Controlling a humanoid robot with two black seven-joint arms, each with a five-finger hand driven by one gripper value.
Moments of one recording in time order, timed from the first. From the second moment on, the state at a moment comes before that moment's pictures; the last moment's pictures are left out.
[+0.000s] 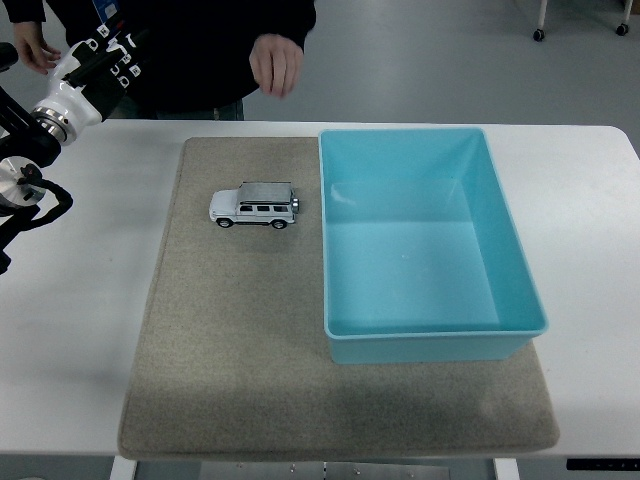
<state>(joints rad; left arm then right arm) -0.85 0.53 -0.67 -0.80 -0.11 -0.15 -0.22 0.04 0.00 -0.01 0.12 -0.02 0.10 0.13</state>
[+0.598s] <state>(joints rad) -0.85 0.52 -0.67 -0.80 -0.12 -0.20 -0.22 0.04 0.00 -0.01 0.12 -0.02 0.10 0.13</state>
